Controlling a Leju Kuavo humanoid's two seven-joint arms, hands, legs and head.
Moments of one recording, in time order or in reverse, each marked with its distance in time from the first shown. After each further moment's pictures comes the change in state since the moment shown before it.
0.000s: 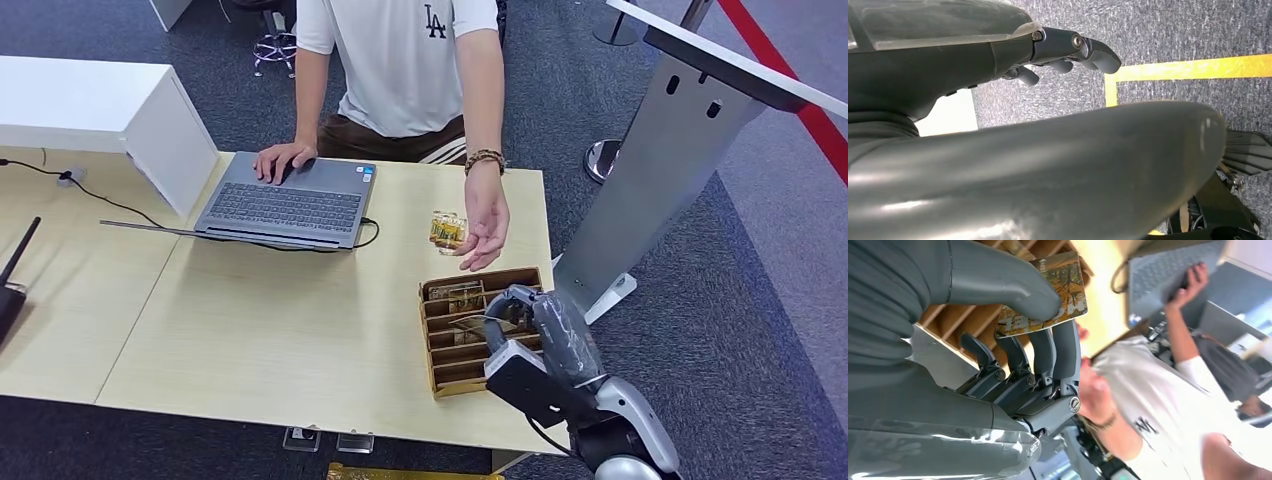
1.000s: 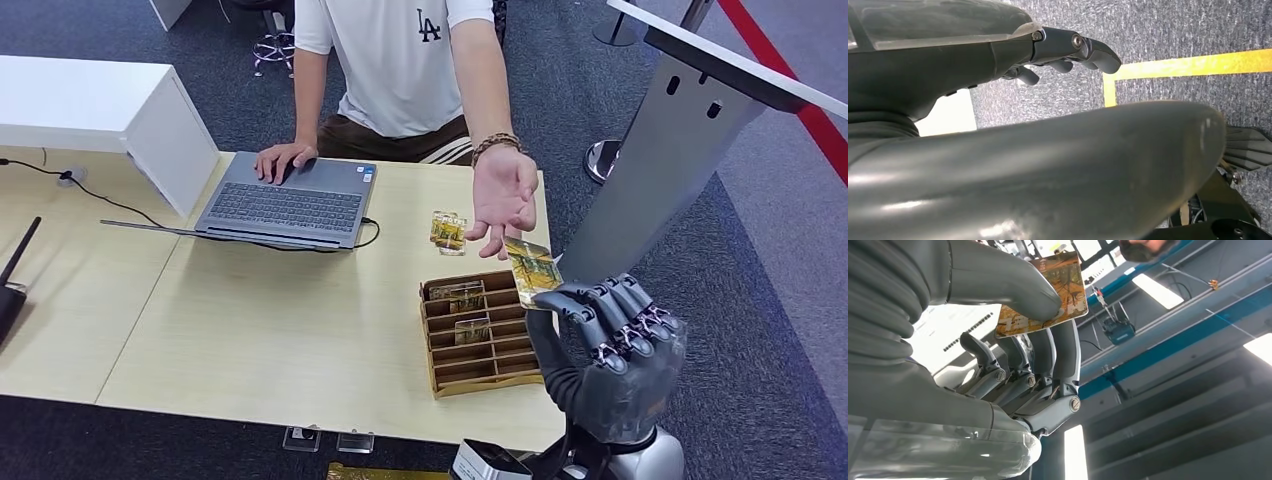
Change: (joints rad) left arm -0.001 -0.008 -0.003 0.000 -0.022 0.000 -0.004; right arm 0.113 0.229 -0.128 -0.074 0.766 -0.622 -0.356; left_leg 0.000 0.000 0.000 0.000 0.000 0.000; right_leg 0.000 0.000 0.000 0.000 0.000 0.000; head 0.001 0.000
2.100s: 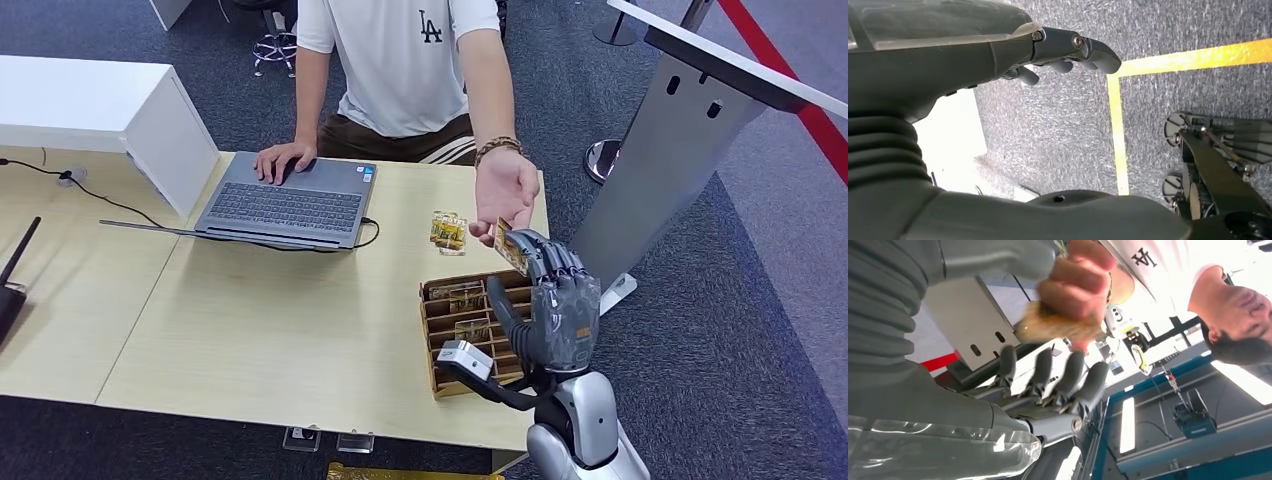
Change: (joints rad) left arm -0.004 0.000 -0.025 0.000 -0.002 -0.029 0.018; right arm -0.161 -0.002 0.081 0.445 -0.089 0.000 0.244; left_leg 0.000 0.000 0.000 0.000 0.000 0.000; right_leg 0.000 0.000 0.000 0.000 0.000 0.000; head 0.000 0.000
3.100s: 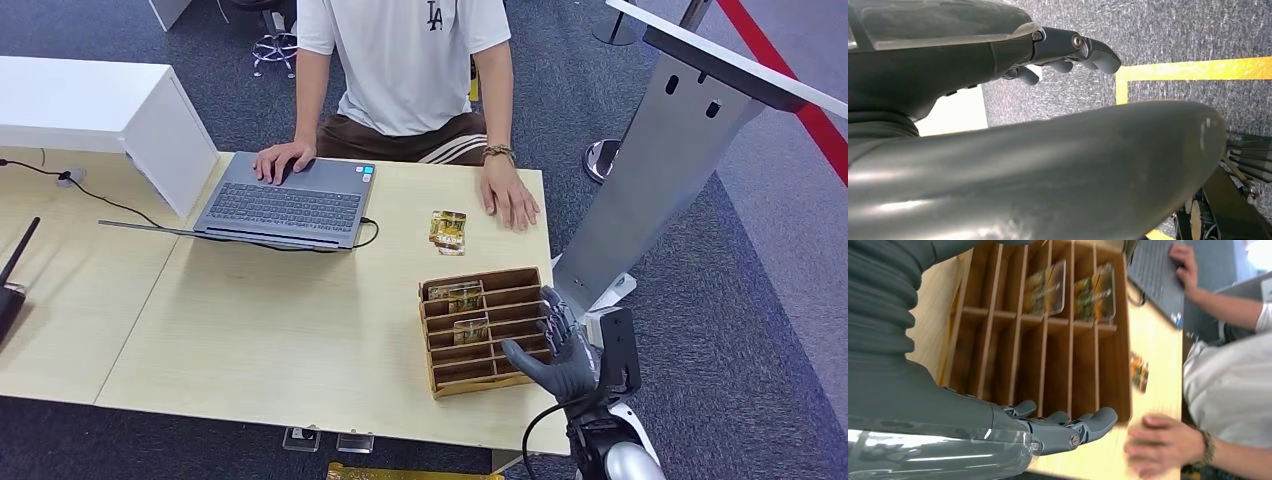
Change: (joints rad) left arm 0.004 0.007 0.002 0.000 0.068 0.047 0.025; right arm 0.132 -0.184 -0.035 -0.082 -1.511 0.401 0.015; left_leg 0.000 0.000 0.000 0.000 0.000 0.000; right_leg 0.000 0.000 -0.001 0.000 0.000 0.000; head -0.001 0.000
